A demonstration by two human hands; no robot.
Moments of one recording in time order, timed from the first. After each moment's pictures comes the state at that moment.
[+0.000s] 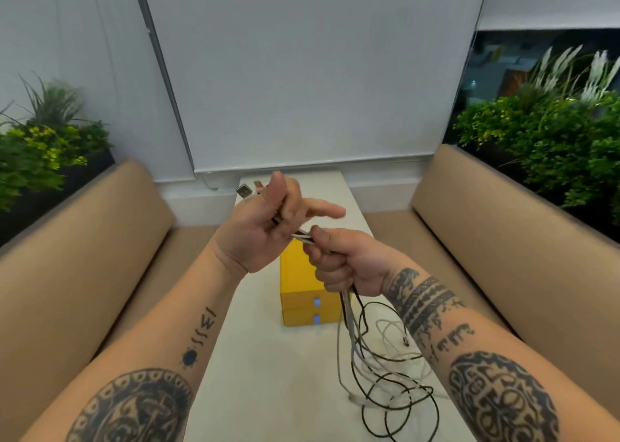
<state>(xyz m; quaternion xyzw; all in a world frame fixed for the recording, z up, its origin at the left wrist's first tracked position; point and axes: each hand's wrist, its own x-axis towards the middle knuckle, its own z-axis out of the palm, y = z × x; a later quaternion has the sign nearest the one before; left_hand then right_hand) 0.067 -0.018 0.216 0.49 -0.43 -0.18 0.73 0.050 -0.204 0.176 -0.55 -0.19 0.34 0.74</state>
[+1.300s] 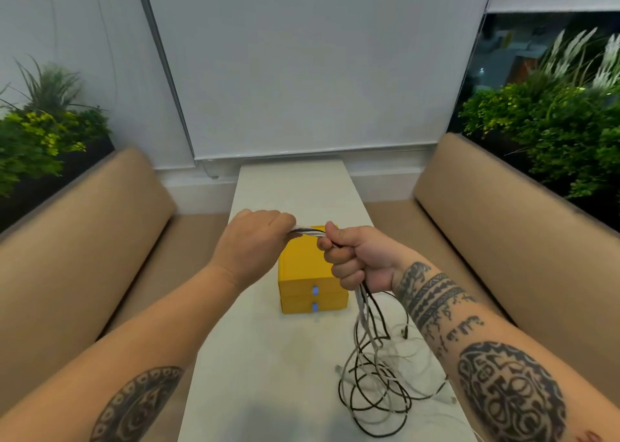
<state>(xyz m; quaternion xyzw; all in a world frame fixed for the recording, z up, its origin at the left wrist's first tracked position) 0.095 -0.002 0.143 0.85 -0.38 0.36 0.07 0.054 -0.225 0.156 -0.54 -0.02 0.37 0.75</state>
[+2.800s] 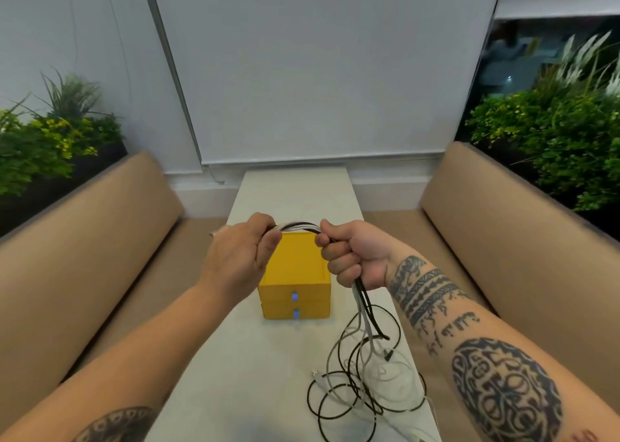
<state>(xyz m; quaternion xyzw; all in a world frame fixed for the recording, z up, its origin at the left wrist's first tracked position) 0.048 -0.058 0.148 0.90 -0.22 0.30 0.23 0.063 -0.291 0.163 -0.51 0.02 0.41 0.76</state>
